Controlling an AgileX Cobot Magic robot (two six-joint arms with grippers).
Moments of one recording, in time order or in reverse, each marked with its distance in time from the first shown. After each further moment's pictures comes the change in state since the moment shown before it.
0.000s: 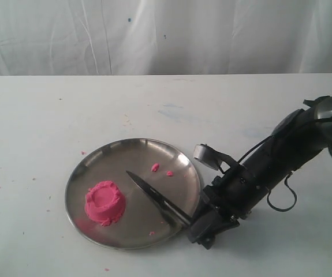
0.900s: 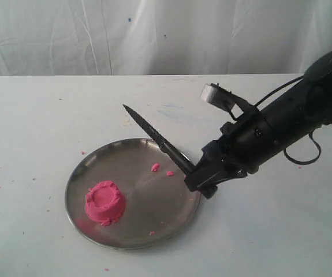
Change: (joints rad) left arm 0.000 0.000 0.000 0.000 0.000 0.000; right arm 0.019 -0.384 0.004 -0.034 -0.055 0.122
